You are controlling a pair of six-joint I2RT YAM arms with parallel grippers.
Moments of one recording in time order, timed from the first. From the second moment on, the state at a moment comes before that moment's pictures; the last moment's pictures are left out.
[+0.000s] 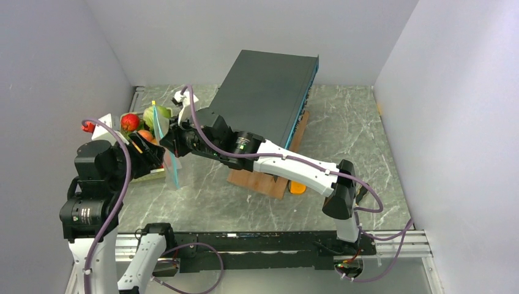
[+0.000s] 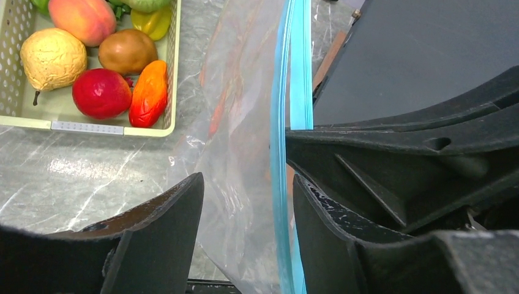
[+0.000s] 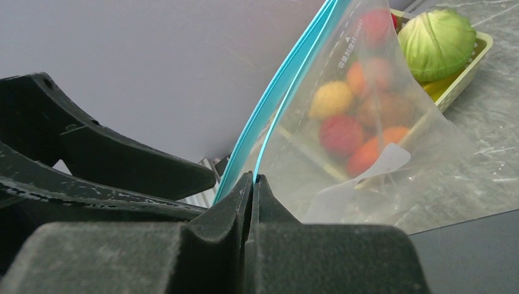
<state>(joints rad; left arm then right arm) 0.02 0.68 1.35 -1.10 0.09 -0.47 1.20 1.94 2.01 -0.23 0.06 0.49</state>
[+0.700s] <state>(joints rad) 0.02 0.71 1.32 -1.18 -0.25 -0.45 1.21 1.94 2.05 -0.37 0.19 0.51</state>
